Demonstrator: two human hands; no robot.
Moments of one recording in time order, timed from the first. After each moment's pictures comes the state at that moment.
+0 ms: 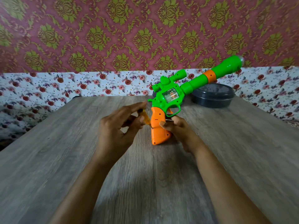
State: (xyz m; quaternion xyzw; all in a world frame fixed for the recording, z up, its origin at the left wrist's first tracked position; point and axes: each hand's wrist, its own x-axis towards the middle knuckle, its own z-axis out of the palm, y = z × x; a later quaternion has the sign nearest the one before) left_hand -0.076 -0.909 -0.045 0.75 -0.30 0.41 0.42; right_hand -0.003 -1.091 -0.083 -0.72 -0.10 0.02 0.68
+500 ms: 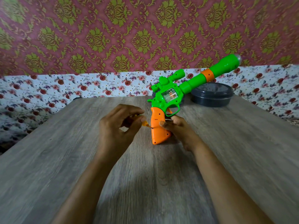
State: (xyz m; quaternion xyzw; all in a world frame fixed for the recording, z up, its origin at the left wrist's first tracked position) left_hand -0.075 -0.908 -0.044 0.75 -0.28 0.41 0.43; right_hand -0.008 -1.092 -0.079 -0.72 -0.12 0.02 0.69
